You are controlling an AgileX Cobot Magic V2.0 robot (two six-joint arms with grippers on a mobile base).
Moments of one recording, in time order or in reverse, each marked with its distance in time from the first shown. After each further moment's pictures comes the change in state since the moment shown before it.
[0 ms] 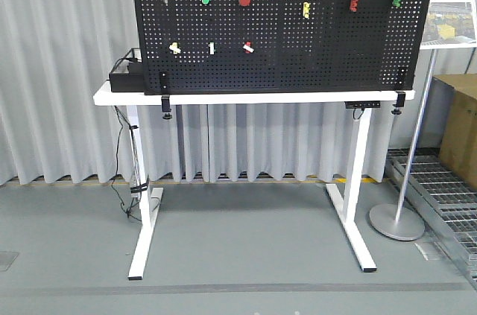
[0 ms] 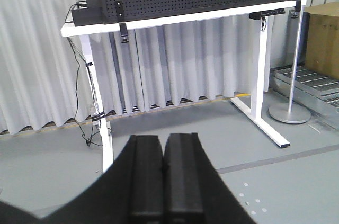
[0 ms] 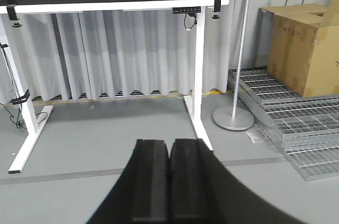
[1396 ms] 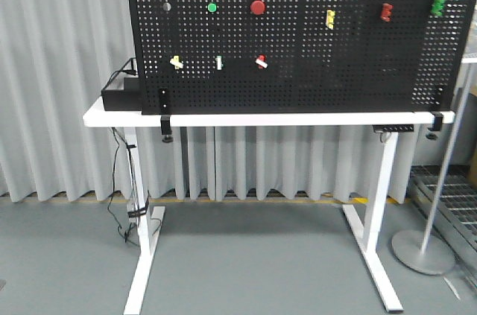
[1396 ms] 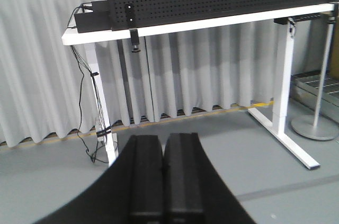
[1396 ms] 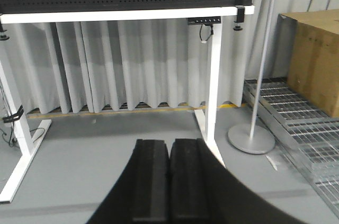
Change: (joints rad) left arm 0.000 0.000 0.000 0.000 0.000 0.000; right arm 0.000 0.000 0.000 0.000 -0.001 0.000
